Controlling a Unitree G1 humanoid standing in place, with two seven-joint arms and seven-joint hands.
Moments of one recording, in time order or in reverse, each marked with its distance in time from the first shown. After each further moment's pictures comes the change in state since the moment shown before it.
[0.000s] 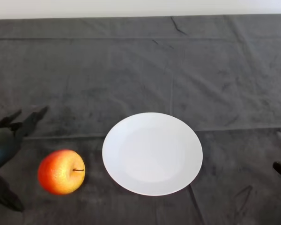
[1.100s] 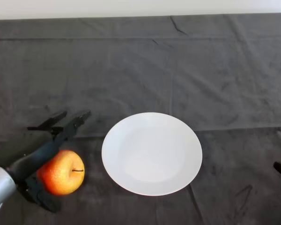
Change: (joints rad) left arm -0.050 -0.071 -0.065 0.130 0.036 -0.144 0.006; right arm 0.000 0.000 -0.004 0.000 0.000 0.000 0.002
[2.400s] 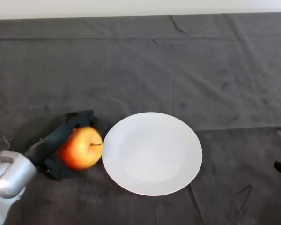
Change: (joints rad) left arm -0.113 -0.247 -0.088 -0.009 0.254 0.041 0.292; right arm 0.000 0.000 -0.004 -0.008 -0.002 -0.003 0.000
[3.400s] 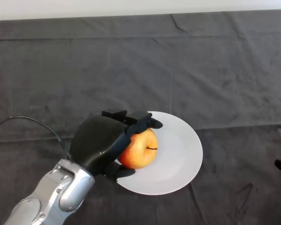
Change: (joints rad) left arm -0.035 -0.071 -0.190 0.002 0.058 -0.027 0.124; right arm 0.000 -0.001 0.000 -0.004 0.000 -0.007 0.000
